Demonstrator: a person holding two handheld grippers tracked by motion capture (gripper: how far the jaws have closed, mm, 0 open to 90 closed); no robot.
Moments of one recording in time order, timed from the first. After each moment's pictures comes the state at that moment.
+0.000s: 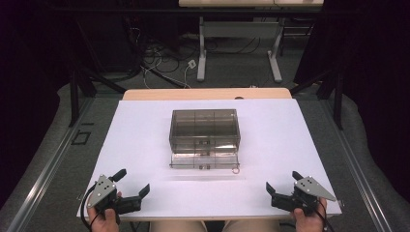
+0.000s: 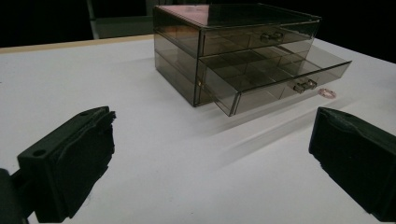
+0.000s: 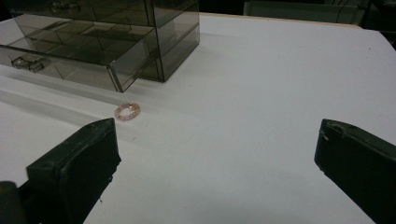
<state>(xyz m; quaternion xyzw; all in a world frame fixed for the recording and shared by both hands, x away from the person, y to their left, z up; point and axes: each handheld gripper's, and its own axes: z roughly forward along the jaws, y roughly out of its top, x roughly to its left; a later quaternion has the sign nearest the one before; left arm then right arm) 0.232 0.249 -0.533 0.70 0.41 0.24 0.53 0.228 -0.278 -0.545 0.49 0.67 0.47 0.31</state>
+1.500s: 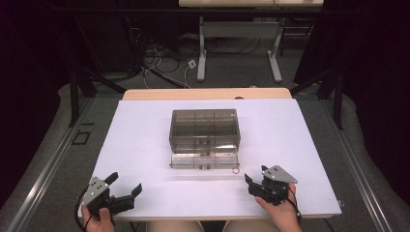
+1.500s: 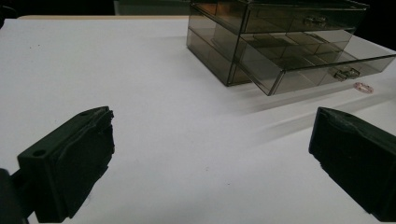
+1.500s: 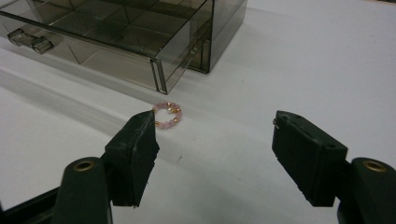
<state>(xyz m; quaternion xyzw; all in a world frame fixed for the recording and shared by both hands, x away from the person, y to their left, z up) 0.234 0.271 -0.548 0.69 0.46 0.24 0.51 0.268 -0.214 -0.553 0.47 0.72 0.42 0.28</state>
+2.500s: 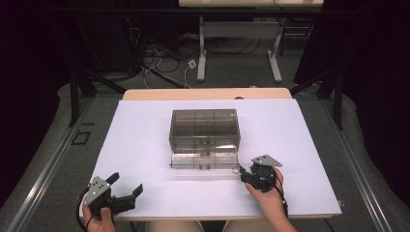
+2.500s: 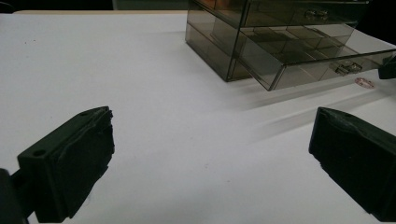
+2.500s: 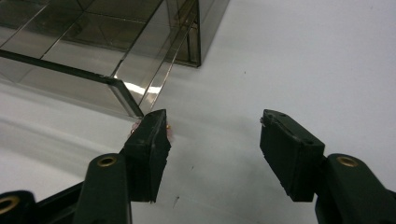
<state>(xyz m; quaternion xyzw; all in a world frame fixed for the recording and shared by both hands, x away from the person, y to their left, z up) 0.236 0.269 -0.550 0.69 0.46 0.23 0.51 0.308 -0.193 -0.563 0.54 0.71 0.37 0.25</state>
